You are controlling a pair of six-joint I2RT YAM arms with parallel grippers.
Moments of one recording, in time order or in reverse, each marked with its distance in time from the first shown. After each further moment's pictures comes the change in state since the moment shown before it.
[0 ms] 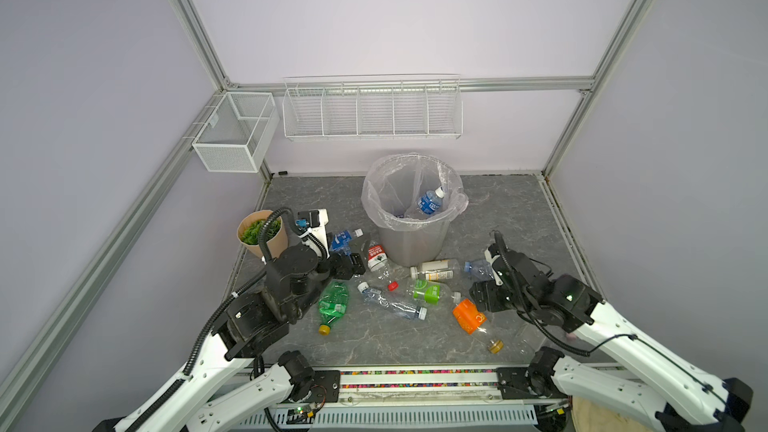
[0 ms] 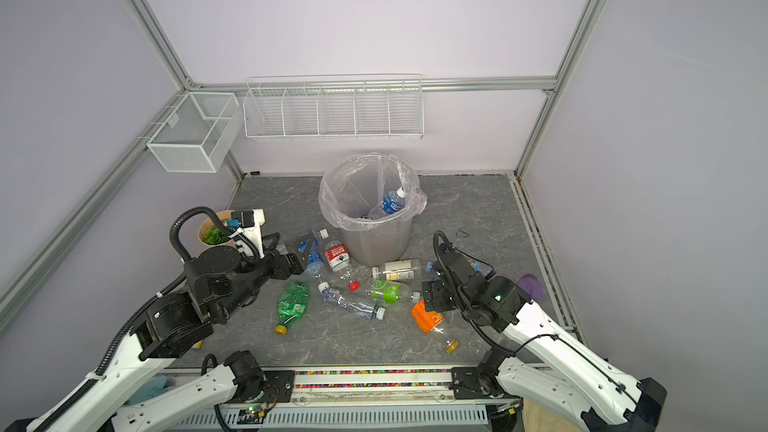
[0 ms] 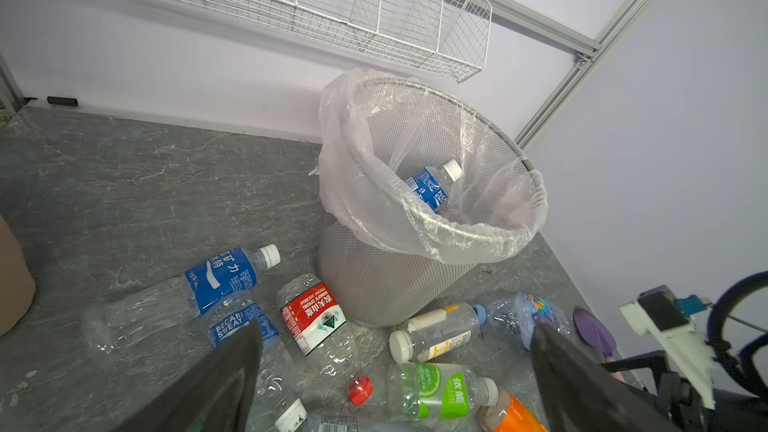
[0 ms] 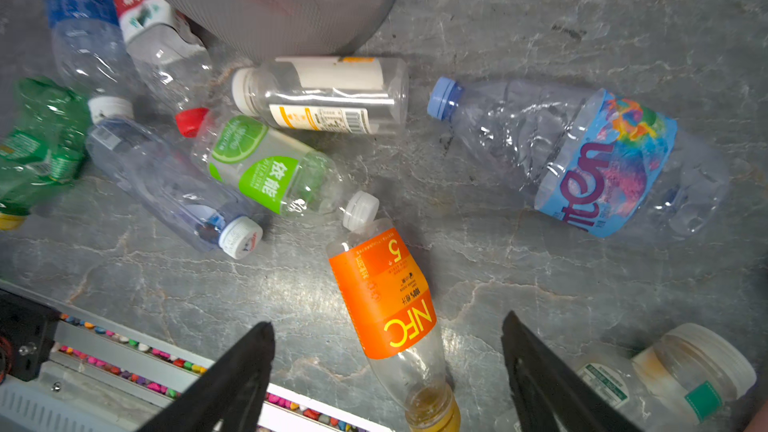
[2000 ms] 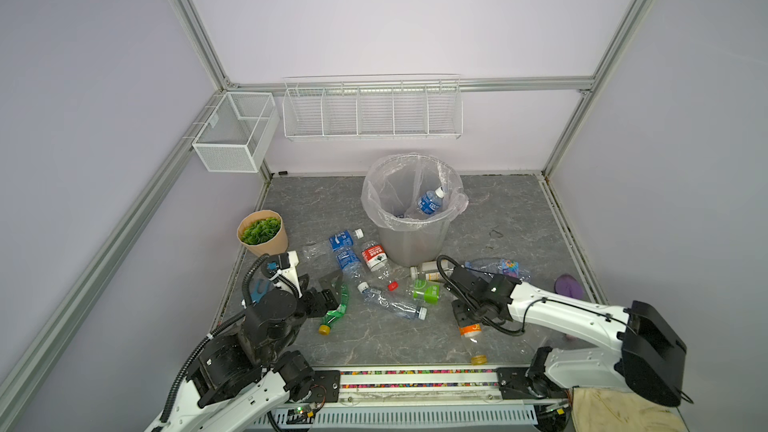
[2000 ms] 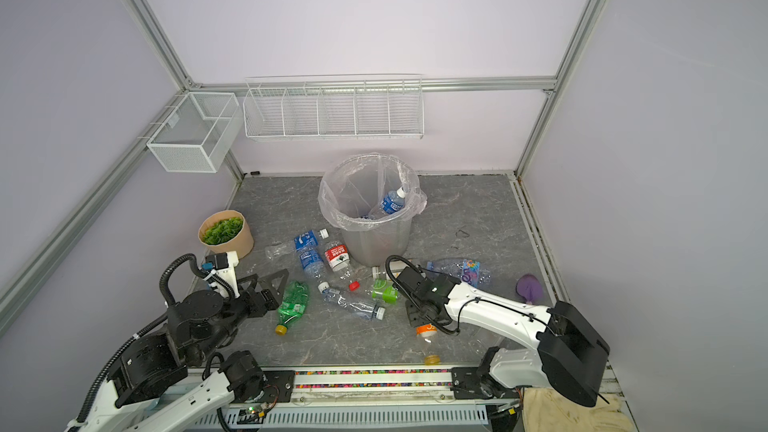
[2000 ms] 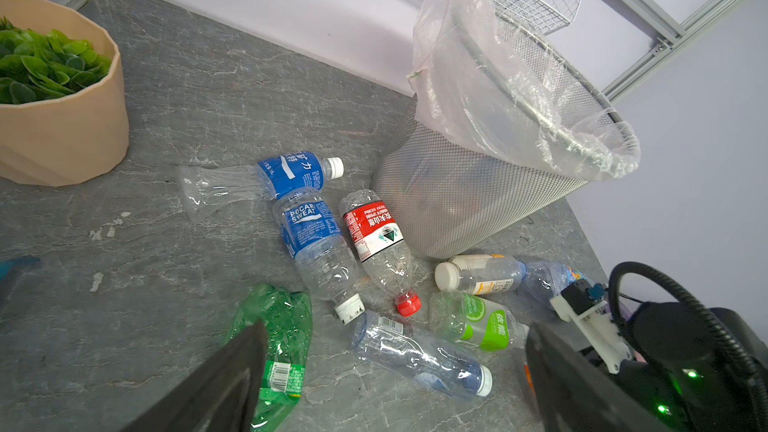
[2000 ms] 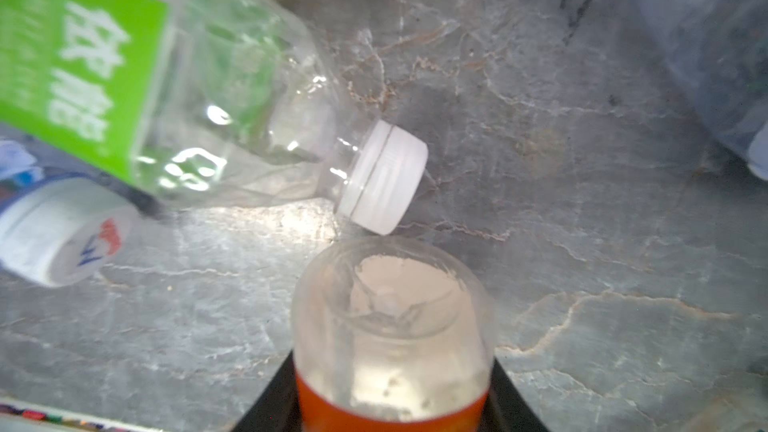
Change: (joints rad) left arm 0.000 -0.320 -0.209 -0.248 -0.048 -0.183; right arm 0.157 0.381 -0.093 0.174 -0.003 0.111
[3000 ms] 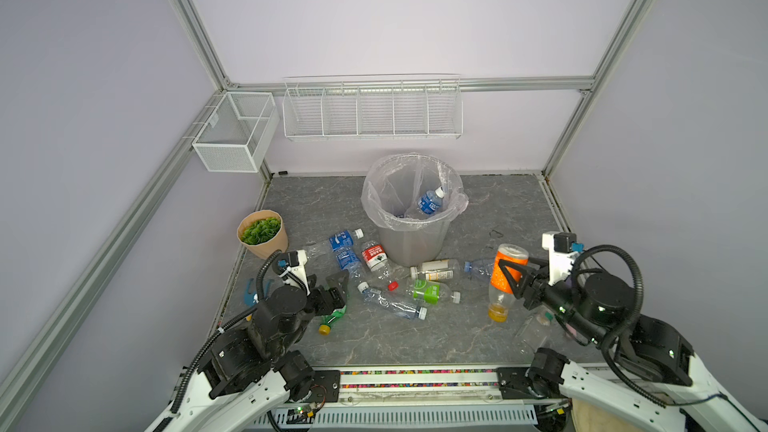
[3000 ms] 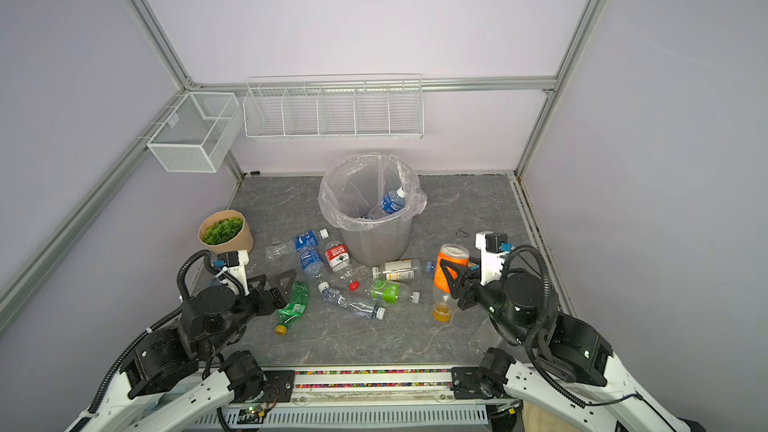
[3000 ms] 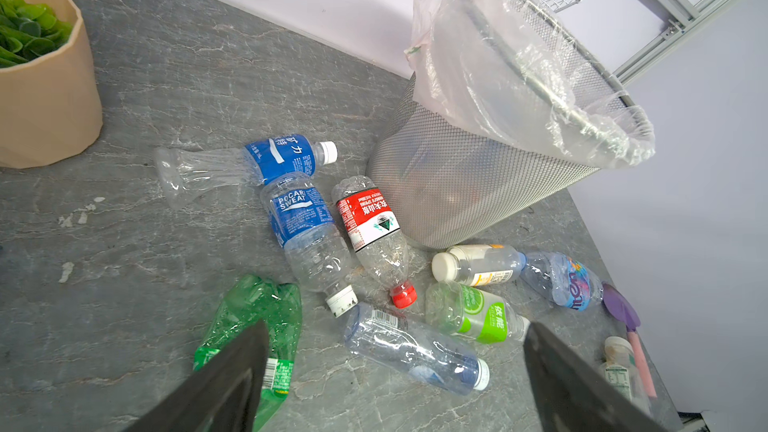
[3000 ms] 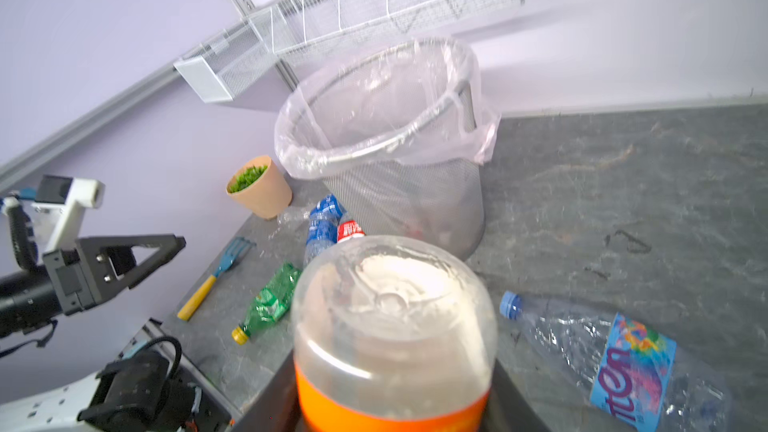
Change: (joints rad) left arm 0.000 0.041 -0.038 0.047 0.032 -0.024; right arm 0.005 -0.782 0.219 0.101 0.195 -0.189
